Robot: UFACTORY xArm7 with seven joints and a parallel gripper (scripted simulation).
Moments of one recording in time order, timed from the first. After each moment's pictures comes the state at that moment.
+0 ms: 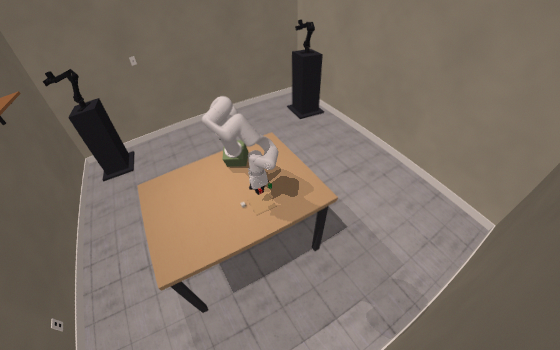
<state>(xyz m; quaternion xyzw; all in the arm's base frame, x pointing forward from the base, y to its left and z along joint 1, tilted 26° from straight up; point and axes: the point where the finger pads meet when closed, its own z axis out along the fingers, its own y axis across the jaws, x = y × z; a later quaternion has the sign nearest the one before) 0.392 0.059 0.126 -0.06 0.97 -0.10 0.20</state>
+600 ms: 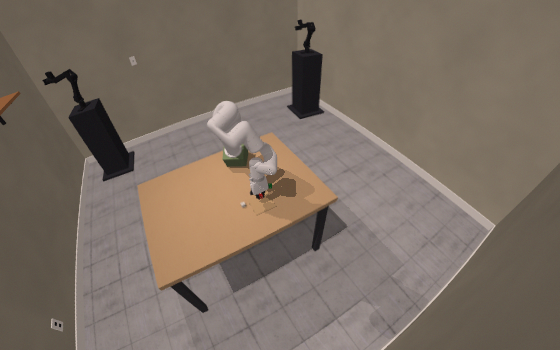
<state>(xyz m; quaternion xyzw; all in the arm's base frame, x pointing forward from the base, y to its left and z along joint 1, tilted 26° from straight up) 0.410 0.050 0.082 -0.06 0.97 -0.10 0.19</state>
